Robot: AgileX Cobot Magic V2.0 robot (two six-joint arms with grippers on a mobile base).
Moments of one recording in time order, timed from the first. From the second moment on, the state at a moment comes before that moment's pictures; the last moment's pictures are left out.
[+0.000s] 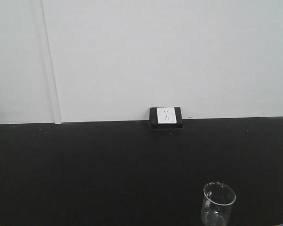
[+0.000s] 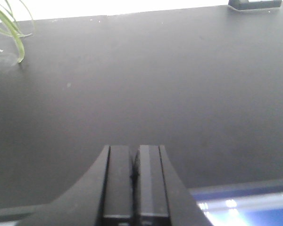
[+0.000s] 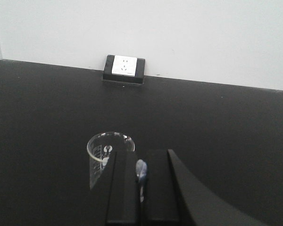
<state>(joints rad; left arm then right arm) -0.07 -0.01 0.03 -0.02 0.01 0.05 0.14 0.54 -0.36 -0.24 0.09 0.13</state>
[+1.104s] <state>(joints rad) -0.07 -0.01 0.03 -0.02 0.01 0.05 0.14 0.54 -0.36 -0.24 0.09 0.13</state>
